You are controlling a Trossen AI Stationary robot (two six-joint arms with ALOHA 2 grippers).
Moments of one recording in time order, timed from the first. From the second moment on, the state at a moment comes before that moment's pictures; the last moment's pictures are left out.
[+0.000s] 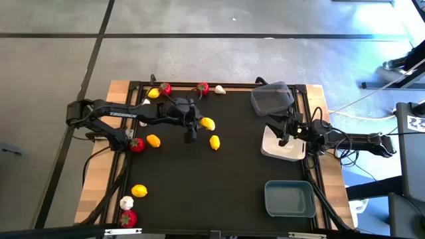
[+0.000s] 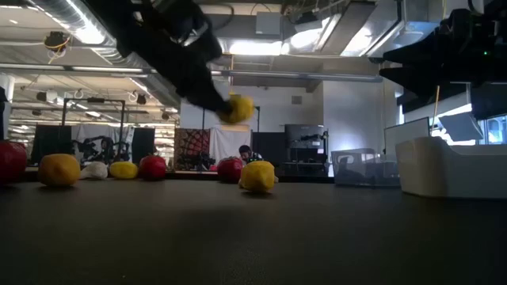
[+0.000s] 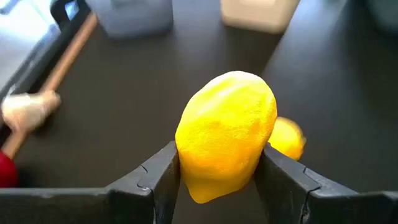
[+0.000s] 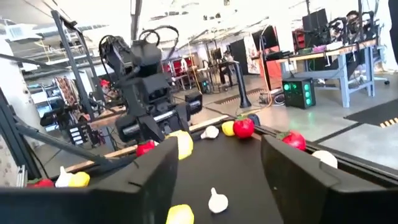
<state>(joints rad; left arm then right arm) 0.24 1.40 0.79 0.00 0.04 0.11 -0.11 0.25 0.03 0.40 0.21 0.21</state>
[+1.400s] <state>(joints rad) 0.10 1.38 0.79 0.57 -0.01 -0.10 -0.10 1.22 0.56 0.81 -0.15 0.15</state>
